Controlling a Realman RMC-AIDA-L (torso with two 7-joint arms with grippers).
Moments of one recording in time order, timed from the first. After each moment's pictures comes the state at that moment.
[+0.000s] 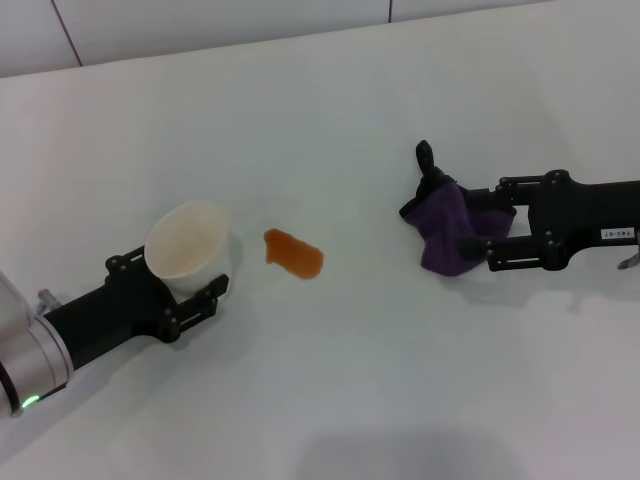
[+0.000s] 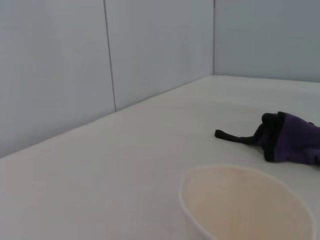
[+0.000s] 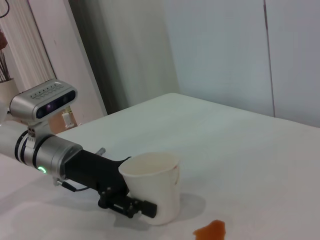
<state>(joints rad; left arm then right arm) -0.35 -2.09 1.30 0.41 1.28 1.07 -0.80 0.38 1.98 -0.94 -0.84 -1.80 -1.57 1.45</state>
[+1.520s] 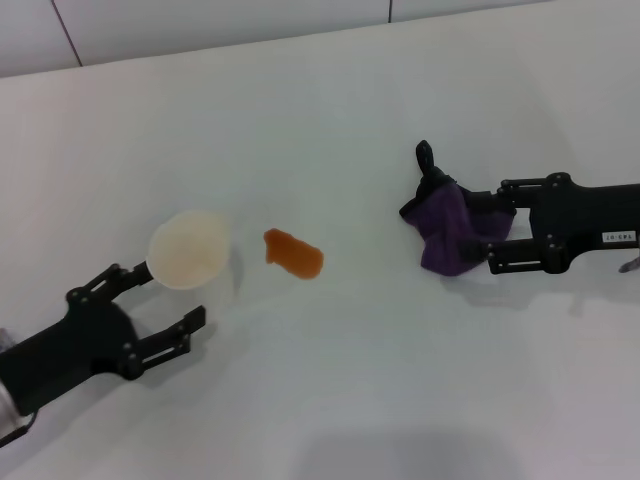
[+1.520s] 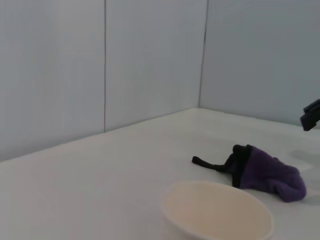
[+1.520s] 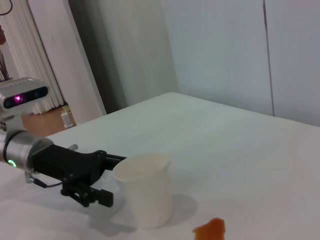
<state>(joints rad) -0.24 -2.04 1.29 0.45 1.26 1.27 -0.87 0.37 1.98 -0.94 -0.84 -1.80 -1.57 1.45</state>
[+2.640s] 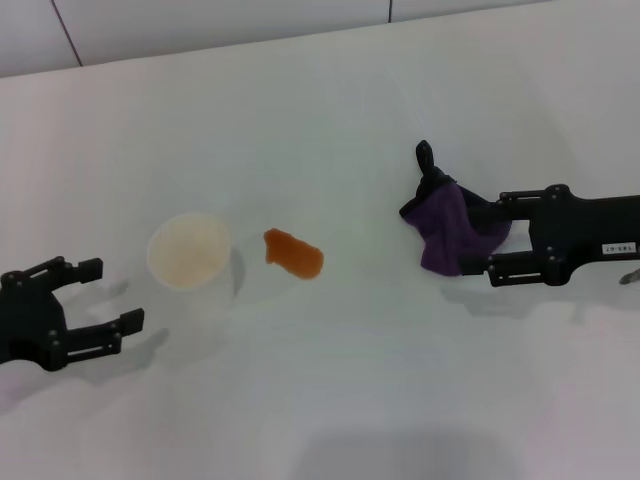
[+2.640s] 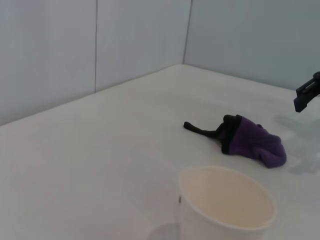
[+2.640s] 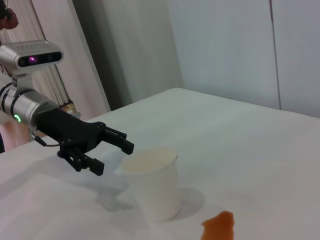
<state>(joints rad) -0.24 -1.99 1.05 0.82 1.75 1.43 -1.34 0.36 1.99 -0.95 -0.84 -1.81 -1.58 1.45</state>
